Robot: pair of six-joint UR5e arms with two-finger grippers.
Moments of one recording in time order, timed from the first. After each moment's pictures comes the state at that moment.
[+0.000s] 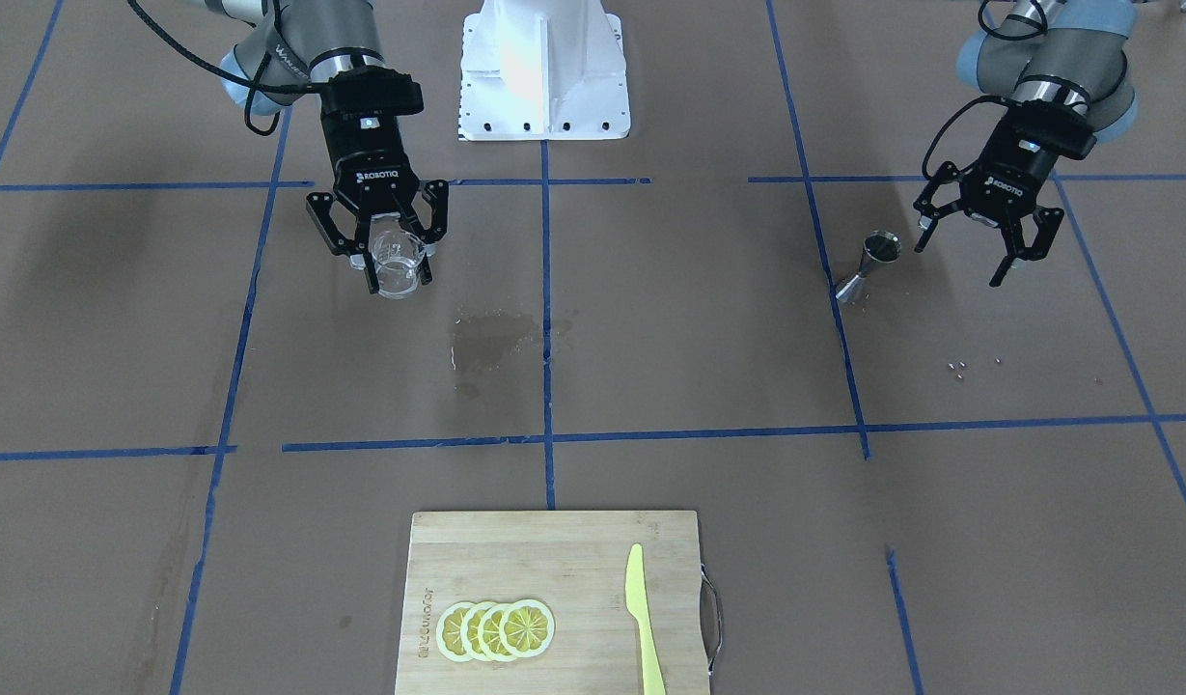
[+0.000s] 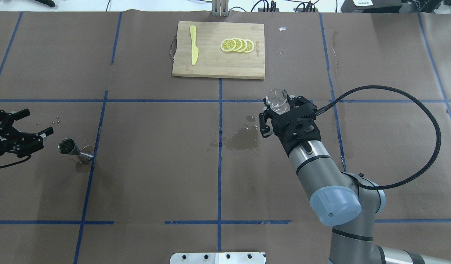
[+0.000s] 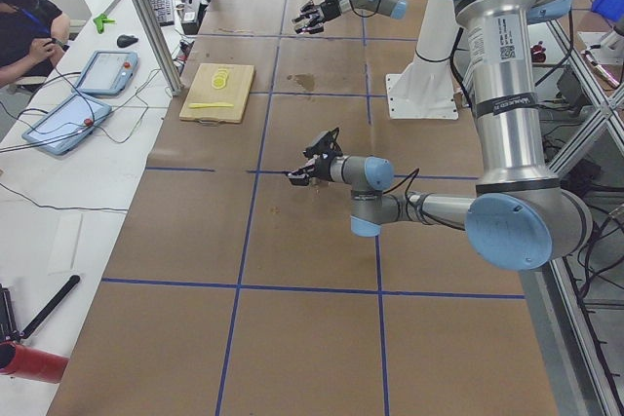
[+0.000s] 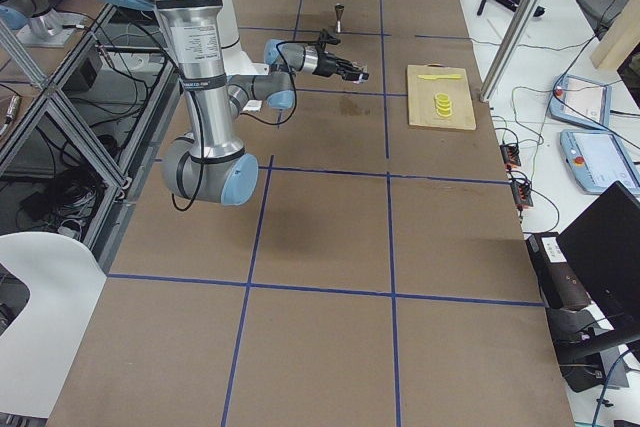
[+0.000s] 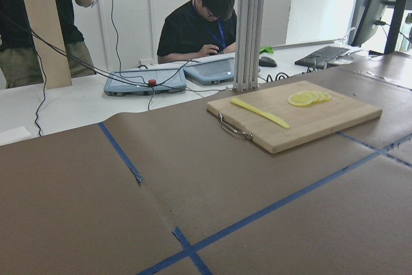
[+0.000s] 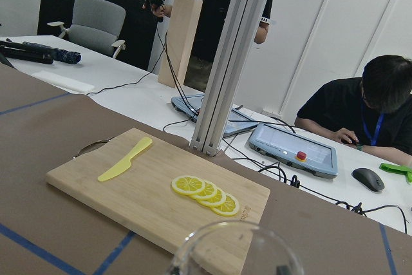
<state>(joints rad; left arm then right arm) -0.66 -1.34 -1.64 -3.21 -1.43 -0.56 0.28 -1.27 1.86 -0.77 0.70 0.61</state>
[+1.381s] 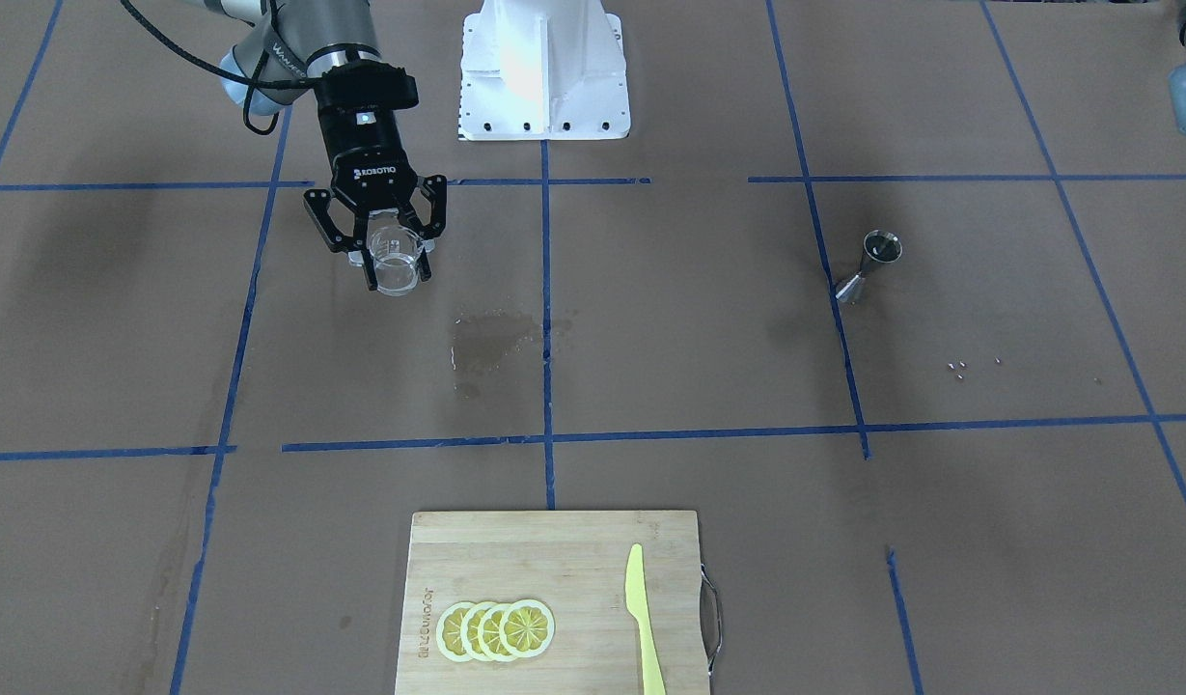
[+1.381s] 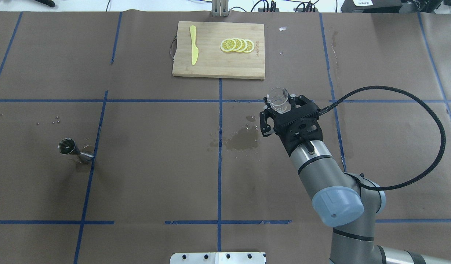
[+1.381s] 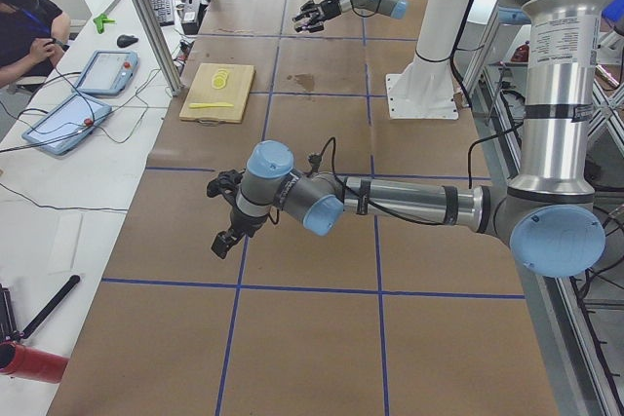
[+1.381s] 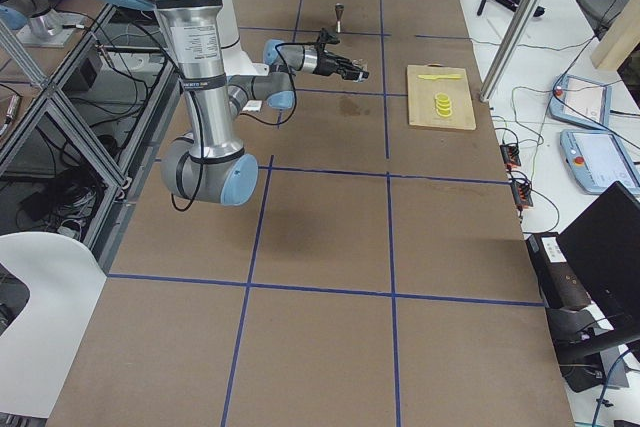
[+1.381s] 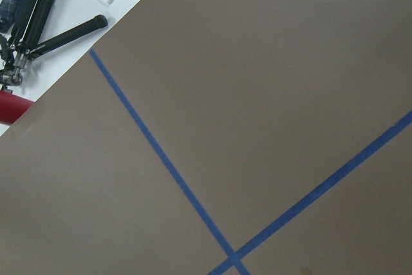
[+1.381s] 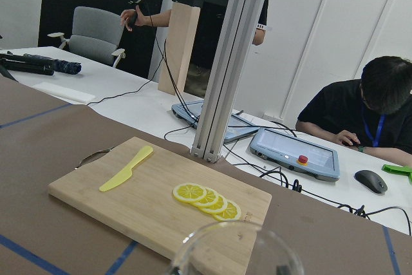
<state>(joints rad) -1.43 -1.55 -1.64 -1.99 -2.09 0.19 0.28 -1.28 1.86 -0.74 0.69 0.61</state>
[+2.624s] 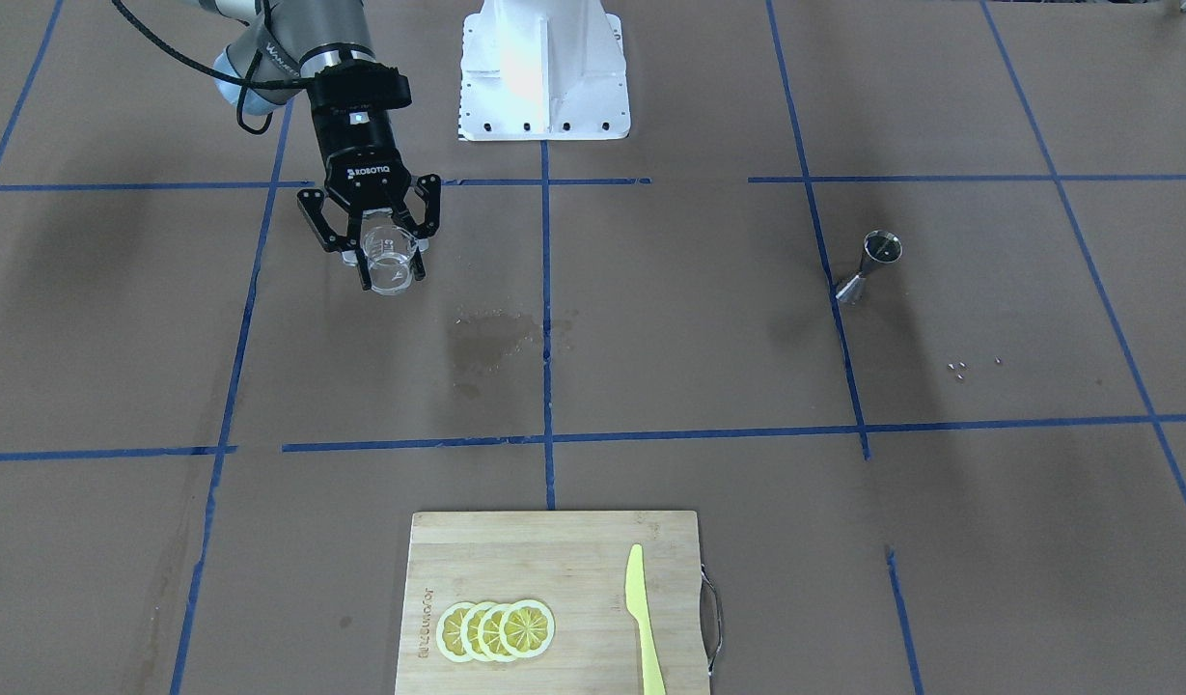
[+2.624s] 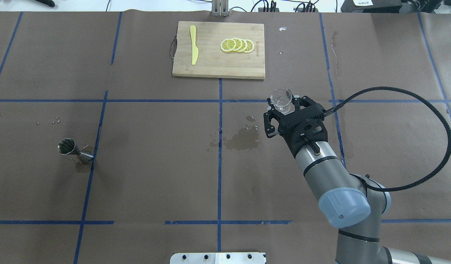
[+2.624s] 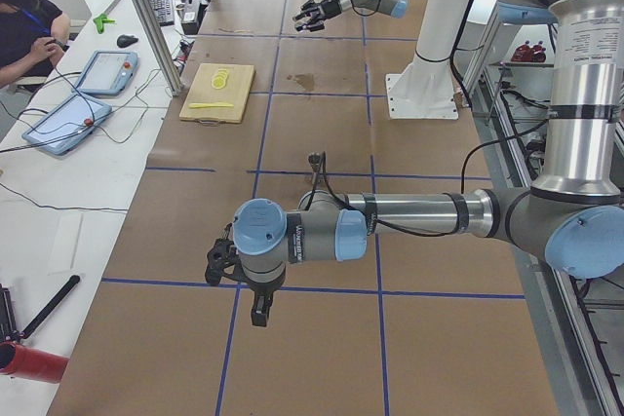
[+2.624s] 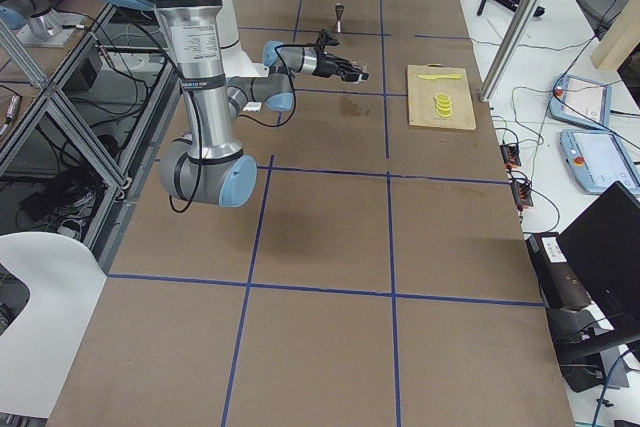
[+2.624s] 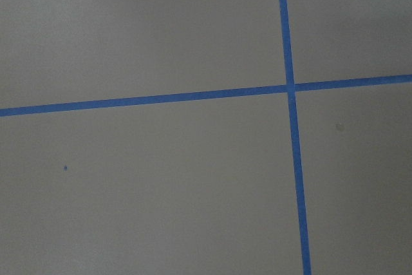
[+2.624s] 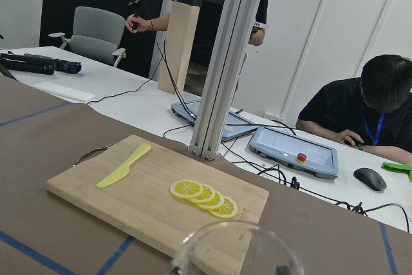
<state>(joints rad) -1.70 -1.56 -1.58 -1.56 -2.35 0.20 0.28 -1.32 1.87 -0.70 0.70 0.61</state>
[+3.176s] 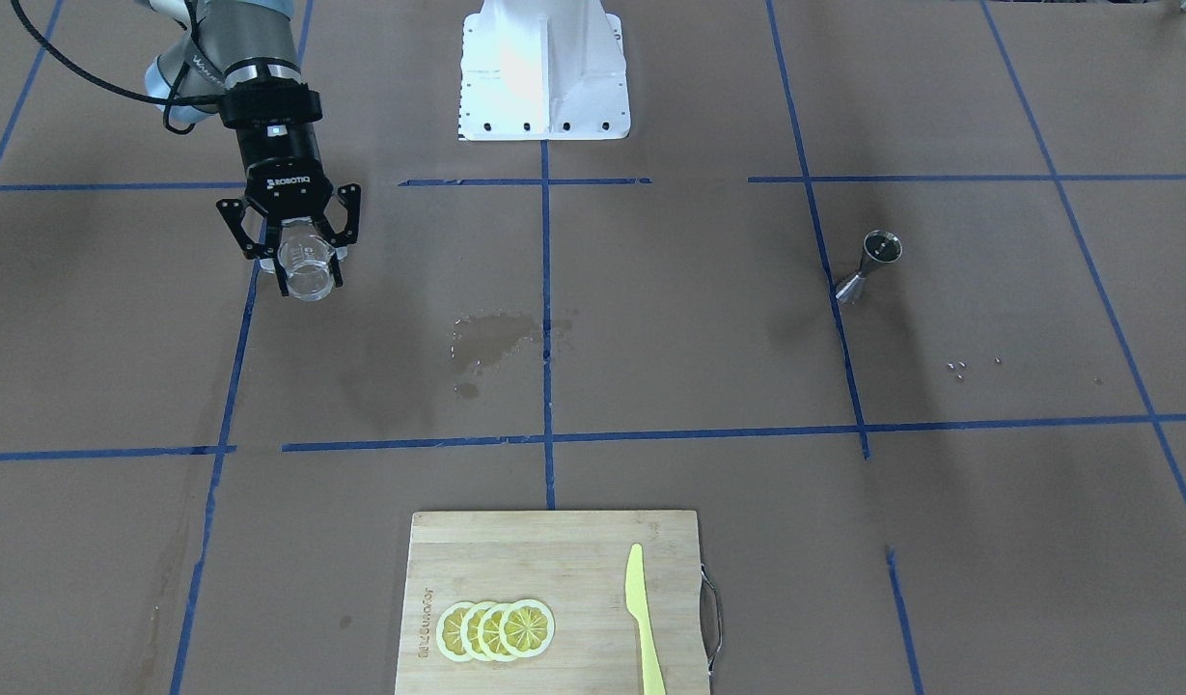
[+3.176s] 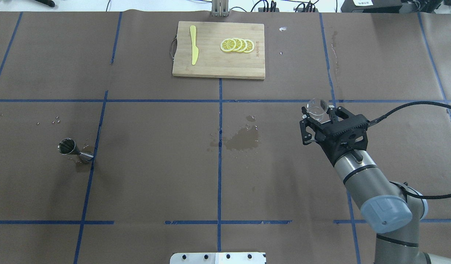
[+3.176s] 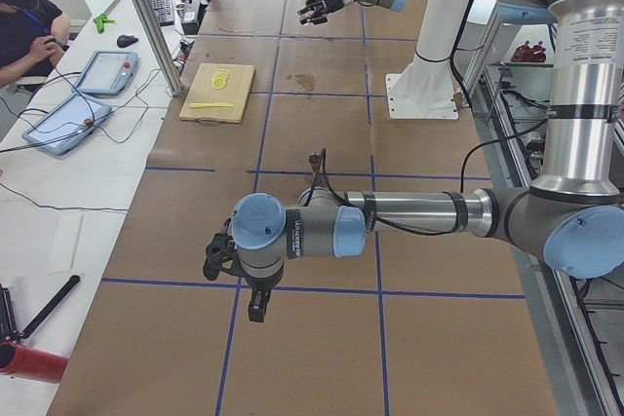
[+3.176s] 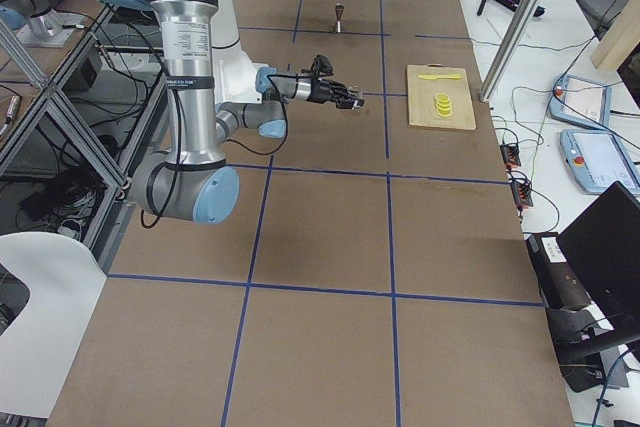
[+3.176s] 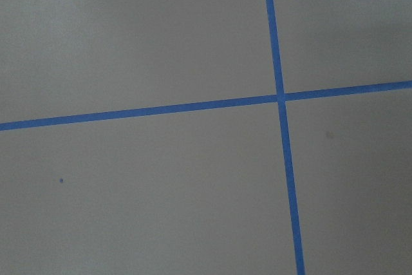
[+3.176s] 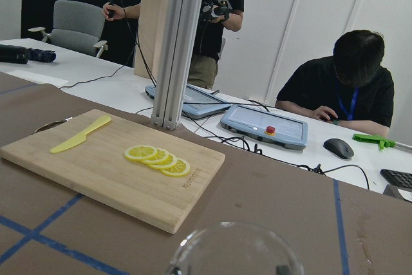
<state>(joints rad) -1.70 -1.56 -1.60 -1.56 -2.35 0.20 0.28 -1.53 1.88 -0.57 0.70 0.74</state>
